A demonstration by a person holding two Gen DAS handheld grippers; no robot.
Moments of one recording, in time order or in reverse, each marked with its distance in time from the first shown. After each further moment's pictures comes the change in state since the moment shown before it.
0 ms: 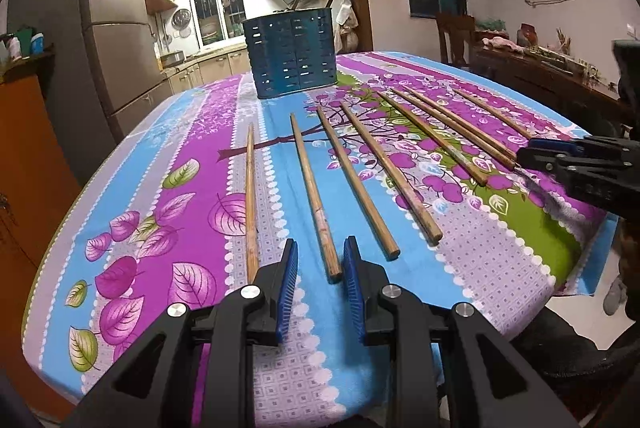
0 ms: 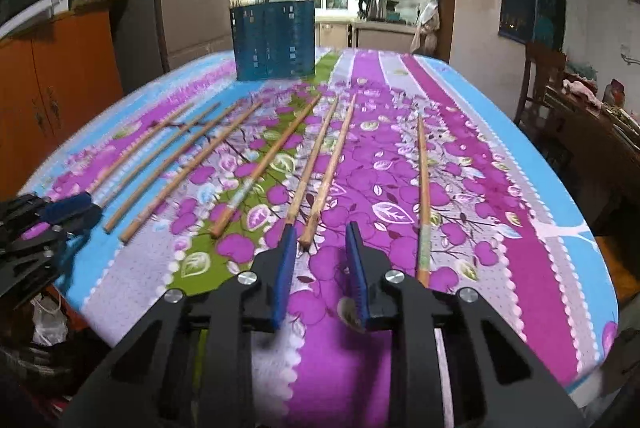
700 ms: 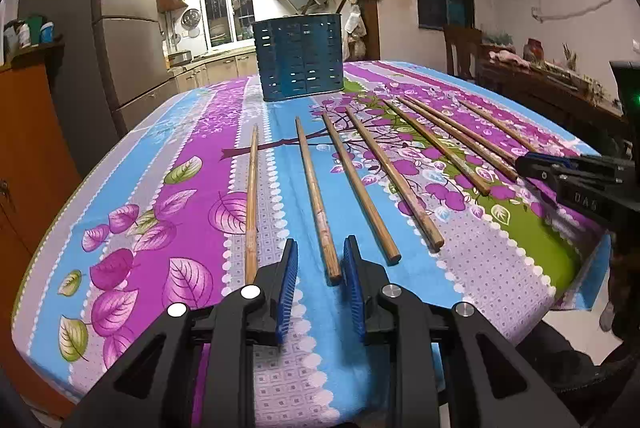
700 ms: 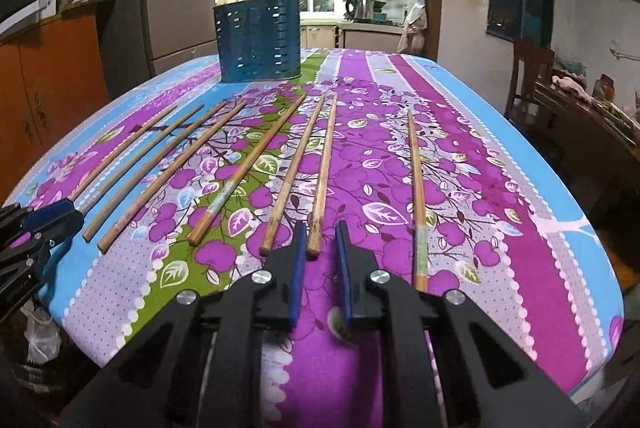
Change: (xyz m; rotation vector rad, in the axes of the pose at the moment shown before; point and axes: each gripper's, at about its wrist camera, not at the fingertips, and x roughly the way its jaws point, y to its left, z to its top) left arm 0.001 0.002 -0.005 -0.056 -0.035 0.002; right arm 0.003 -0.004 -0.008 0.053 -0.055 -0.057
